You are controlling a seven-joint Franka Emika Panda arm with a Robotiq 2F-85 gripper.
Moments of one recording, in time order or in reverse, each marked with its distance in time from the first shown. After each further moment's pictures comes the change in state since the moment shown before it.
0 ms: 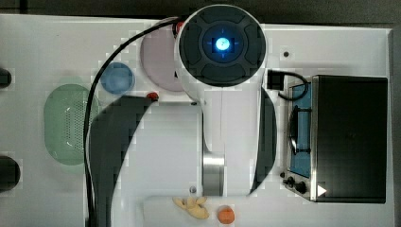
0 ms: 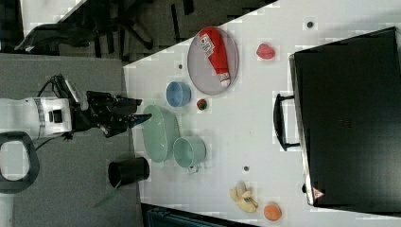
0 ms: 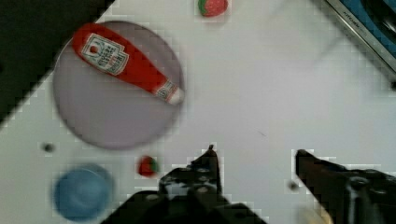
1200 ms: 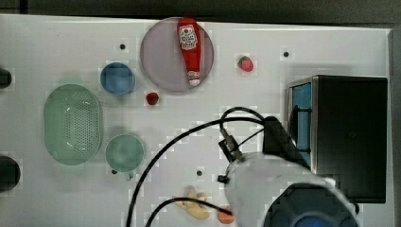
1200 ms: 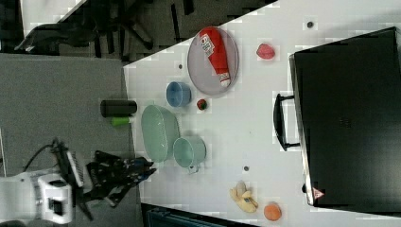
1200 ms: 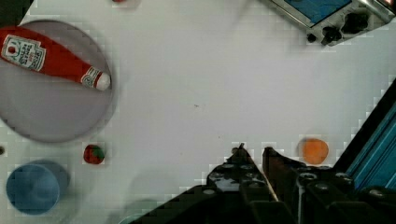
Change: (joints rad) arm -0.024 -0.388 -0.093 -0.319 -0.026 -0.060 0.034
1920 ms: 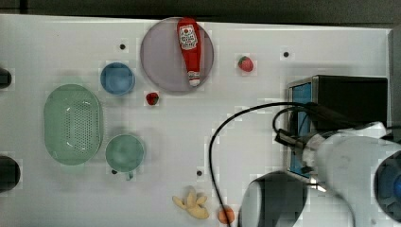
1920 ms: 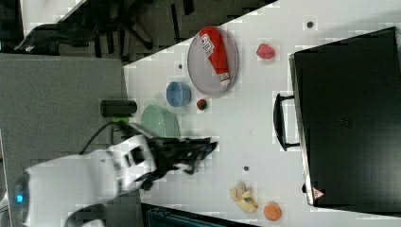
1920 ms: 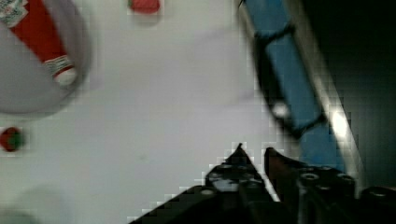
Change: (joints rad) arm -0.027 0.171 -0.236 -0.059 -0.051 0.322 -0.823
